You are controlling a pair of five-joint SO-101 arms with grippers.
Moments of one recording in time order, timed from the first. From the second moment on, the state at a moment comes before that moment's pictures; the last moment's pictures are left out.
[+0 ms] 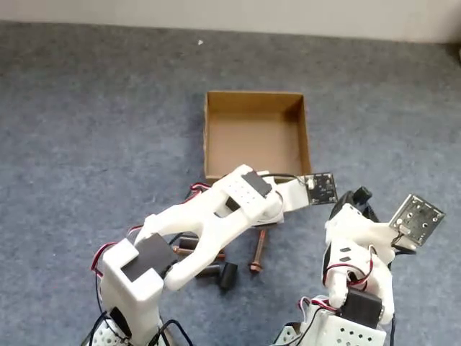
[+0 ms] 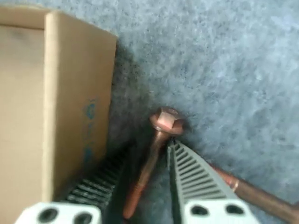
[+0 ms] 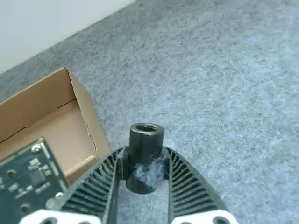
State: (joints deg) left arm 40.6 18.3 16.5 47.6 -32.7; right arm 11.2 -98.7 83.1 51.2 -16.0
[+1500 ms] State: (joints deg) left arm 17.2 -81.4 55.7 43.3 20.4; right arm -36.9 -98.9 87.5 28.6 -4.5
